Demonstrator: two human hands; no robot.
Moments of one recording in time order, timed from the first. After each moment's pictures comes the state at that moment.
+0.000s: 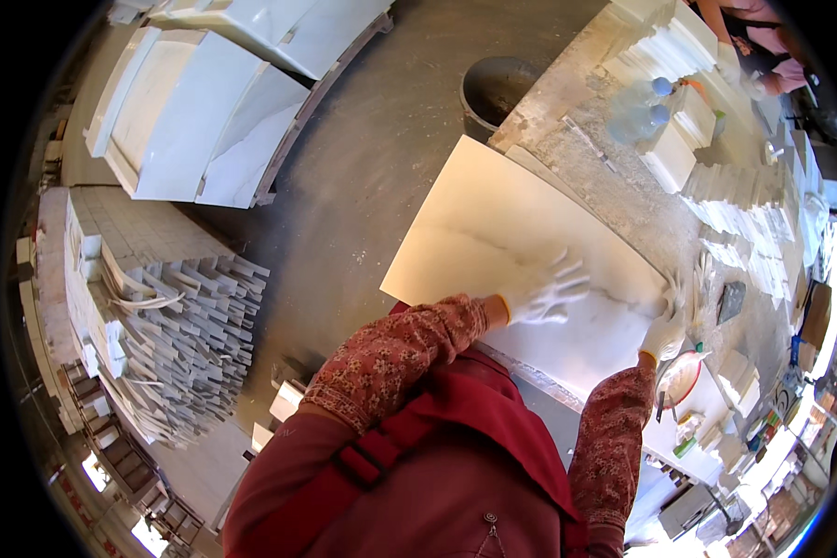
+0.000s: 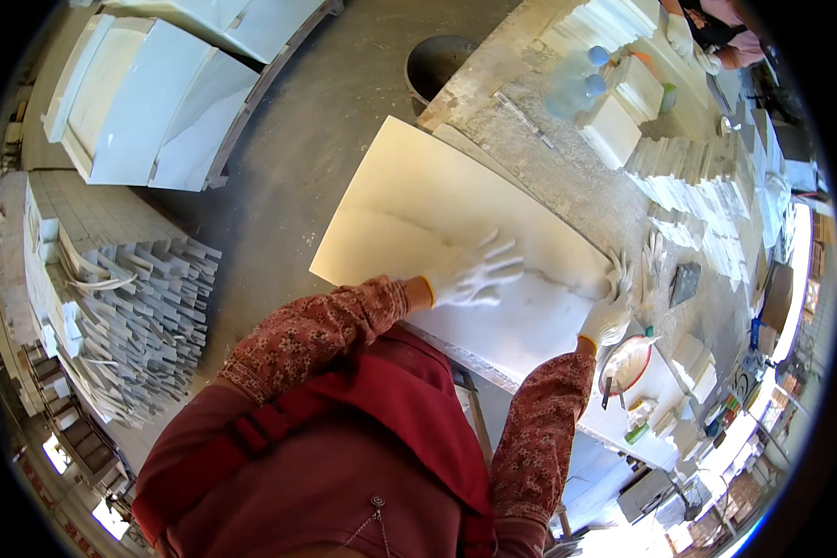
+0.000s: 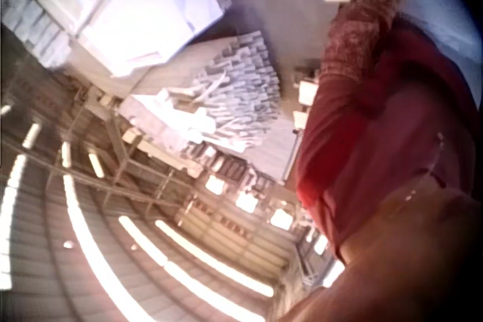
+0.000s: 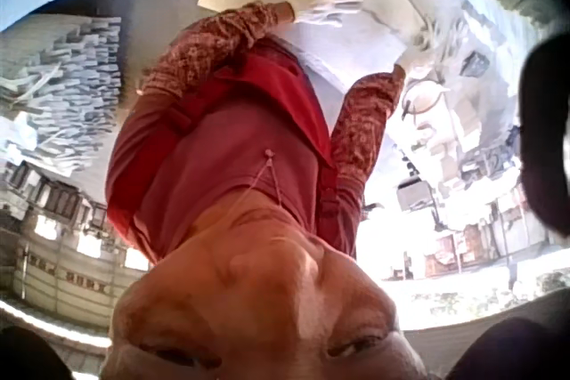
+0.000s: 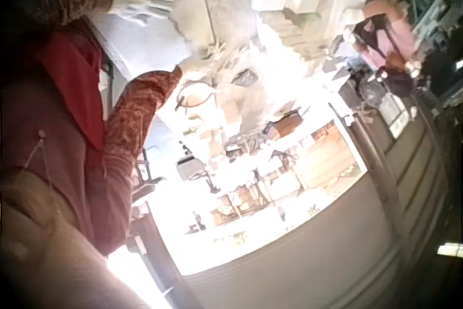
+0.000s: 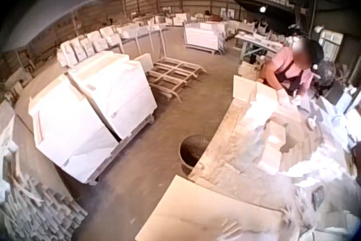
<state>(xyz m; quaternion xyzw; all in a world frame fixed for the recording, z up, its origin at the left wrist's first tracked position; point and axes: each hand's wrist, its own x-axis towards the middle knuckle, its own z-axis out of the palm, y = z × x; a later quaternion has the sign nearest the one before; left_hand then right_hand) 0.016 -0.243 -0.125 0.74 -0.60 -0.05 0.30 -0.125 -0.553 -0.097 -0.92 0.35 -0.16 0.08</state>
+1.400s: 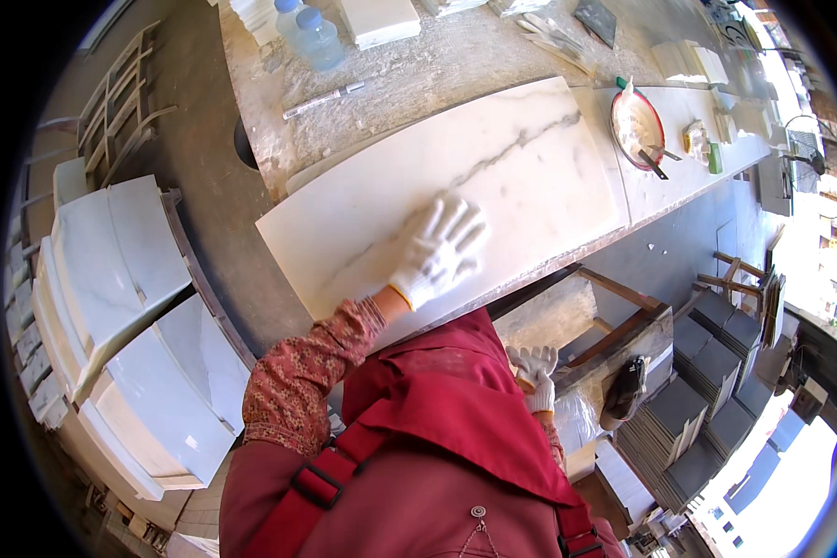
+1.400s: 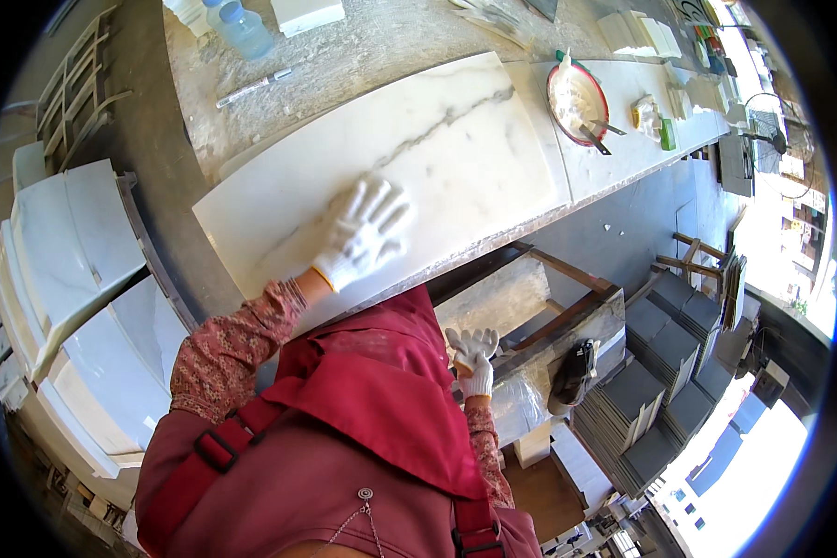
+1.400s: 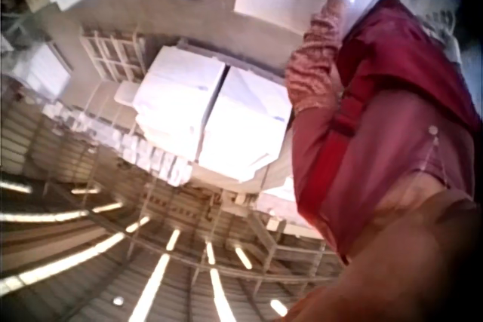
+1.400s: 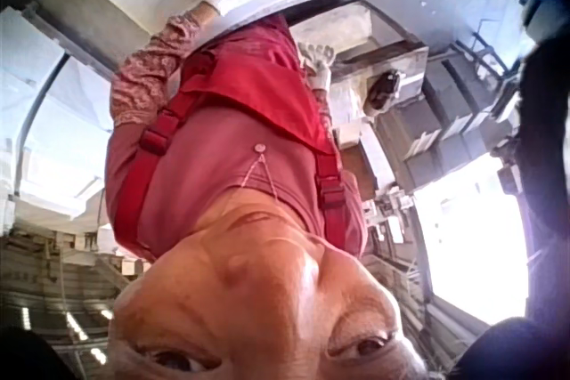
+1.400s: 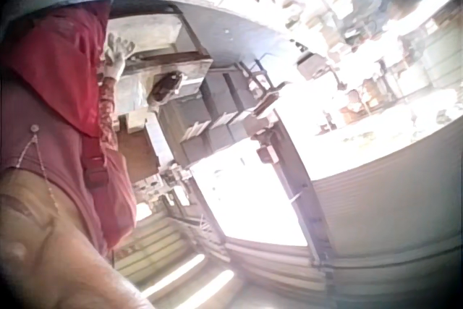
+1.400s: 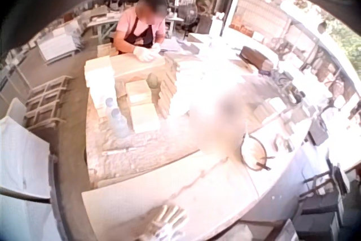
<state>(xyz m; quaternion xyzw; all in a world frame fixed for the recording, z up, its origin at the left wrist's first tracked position) 0.025 -0.229 -0.132 0.60 -0.78 -0.11 0.13 -0.441 -0.037 -0.228 0.09 0.65 -0.35 0.67</state>
